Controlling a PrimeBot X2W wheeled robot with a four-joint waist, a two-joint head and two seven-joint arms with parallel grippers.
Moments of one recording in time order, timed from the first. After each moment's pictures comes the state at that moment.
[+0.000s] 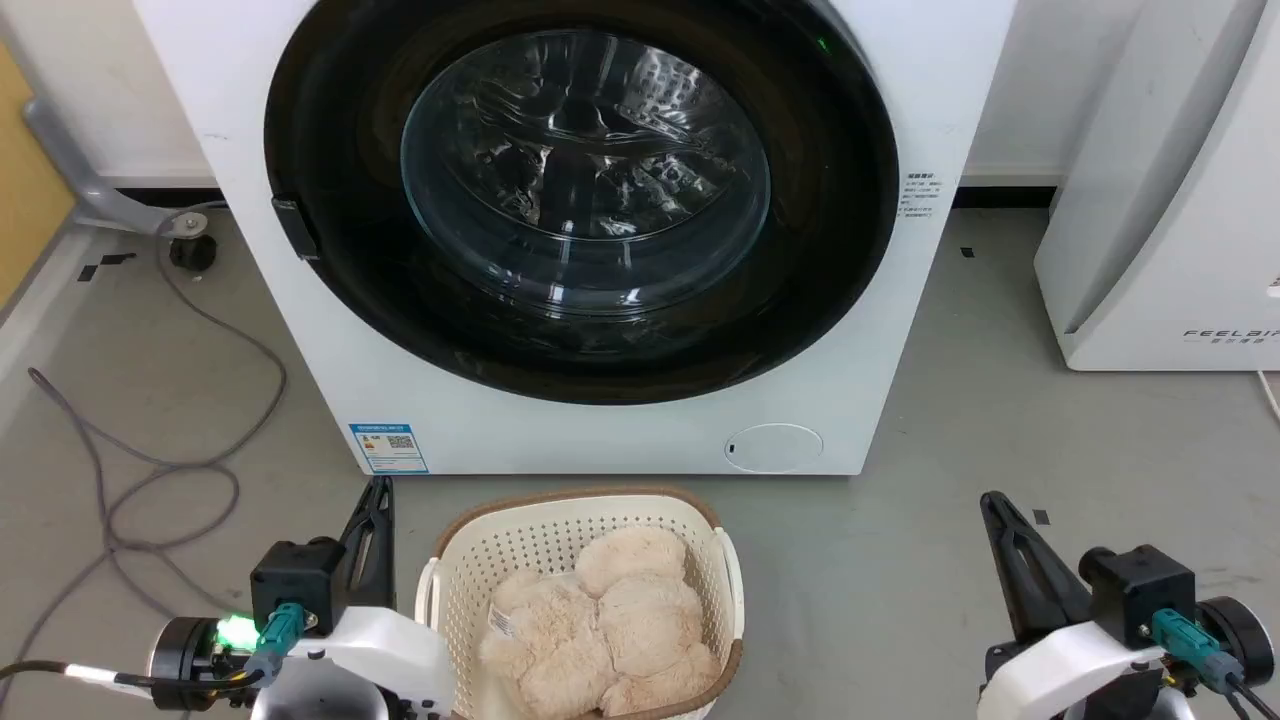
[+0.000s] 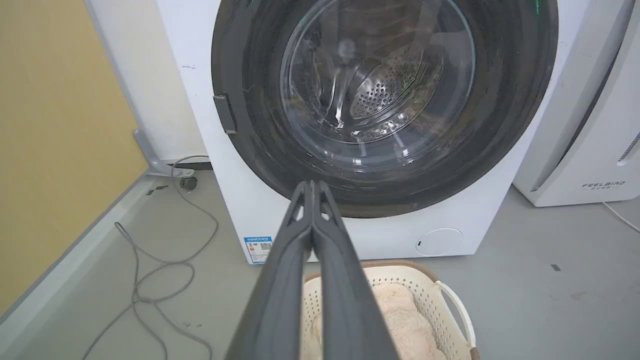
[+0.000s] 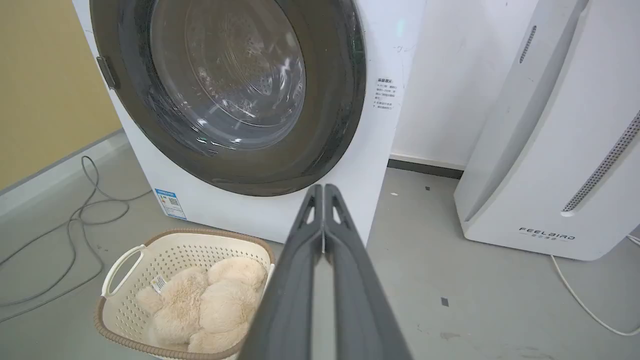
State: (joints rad) left arm -0.02 0.05 0.00 0.00 0.00 0.00 0.00; right arm 0.01 -0.05 0.00 0.00 0.01 0.13 0.00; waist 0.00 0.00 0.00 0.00
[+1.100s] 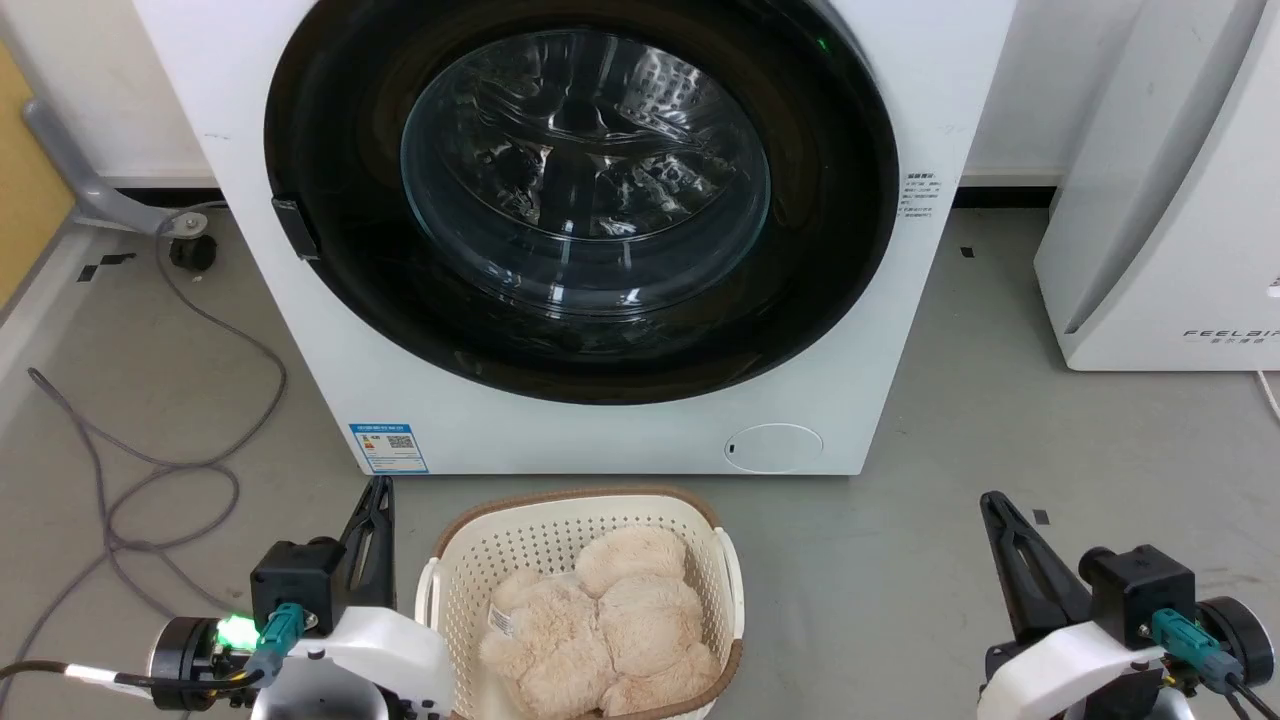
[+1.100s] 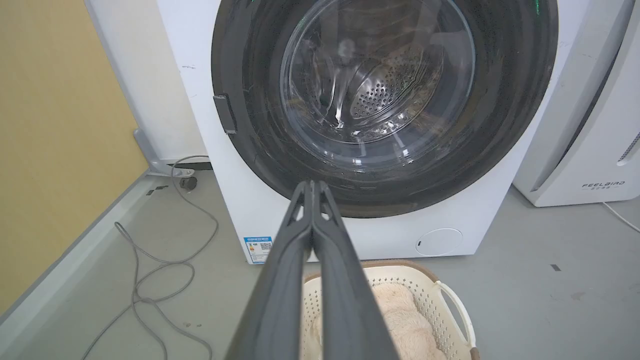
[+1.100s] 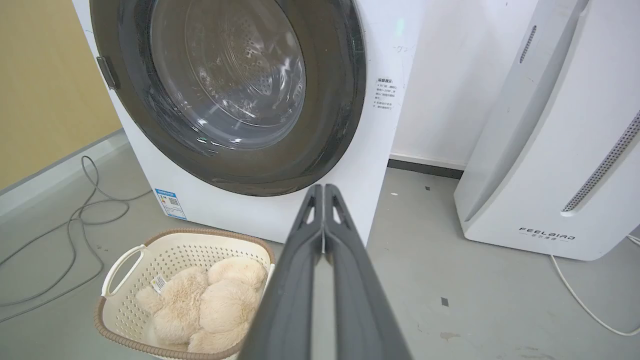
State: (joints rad) left arm -0.02 0.05 0.00 0.00 0.00 0.00 0.00; right arm 0.01 -0.05 0.00 0.00 0.01 0.13 0.00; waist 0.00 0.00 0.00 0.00
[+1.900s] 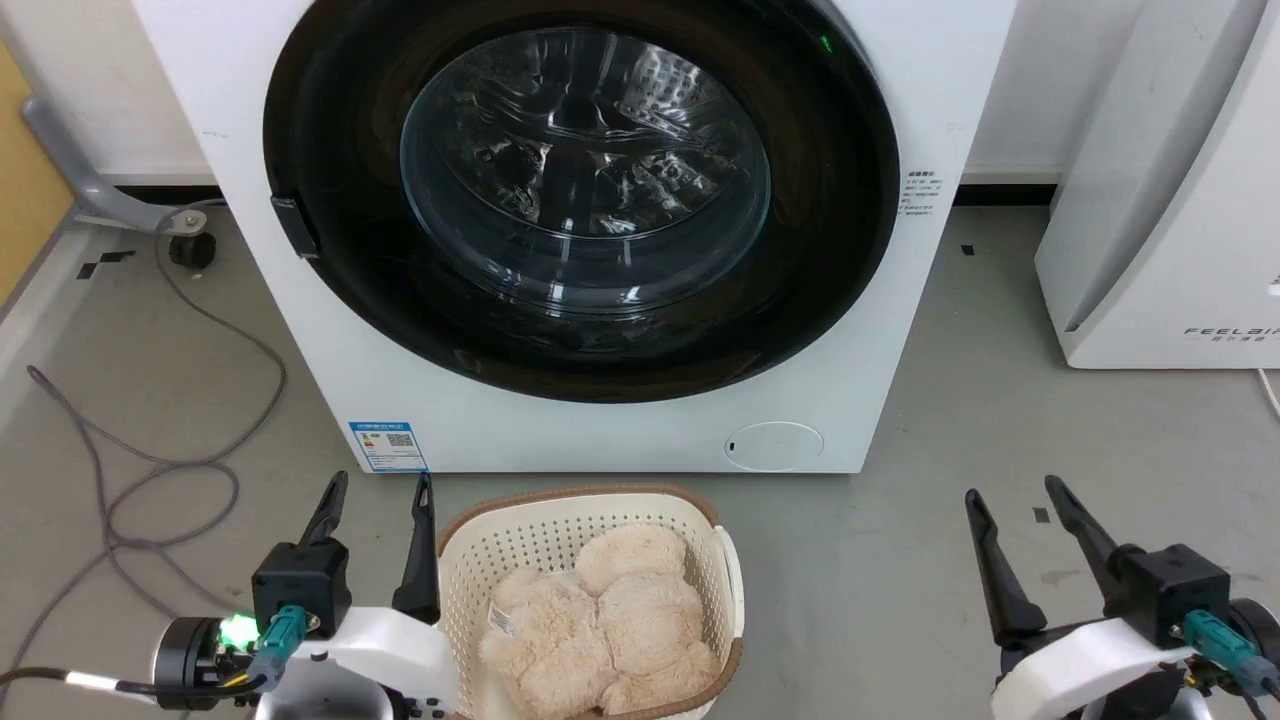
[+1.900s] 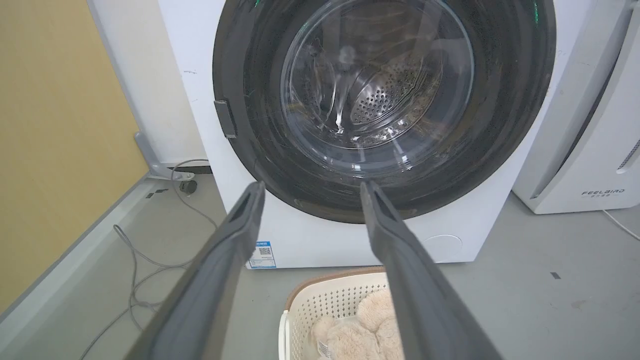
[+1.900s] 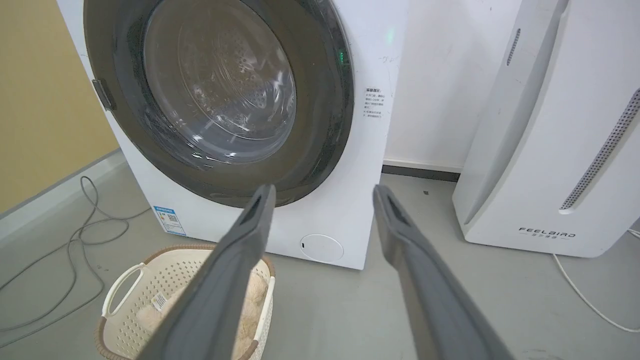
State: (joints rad) left arm -0.02 0.05 -0.01 0.00 -0.01 0.02 -0.02; right arm 0.01 -0.05 -0.02 -0.01 0.04 0.13 -0.02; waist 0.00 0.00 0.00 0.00
